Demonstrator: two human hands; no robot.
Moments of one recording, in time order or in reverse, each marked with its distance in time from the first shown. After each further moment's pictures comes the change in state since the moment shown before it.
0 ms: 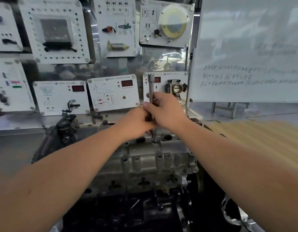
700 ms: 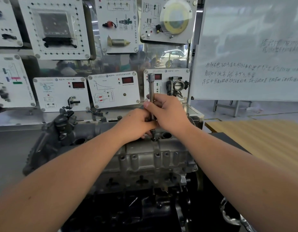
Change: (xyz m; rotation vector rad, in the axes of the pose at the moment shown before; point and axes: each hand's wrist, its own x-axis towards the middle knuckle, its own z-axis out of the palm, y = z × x) left_hand 0.000 -0.010 0.015 -0.067 0.049 -0.051; right_hand -0.007 0.023 0.008 0.251 0.038 -0.051
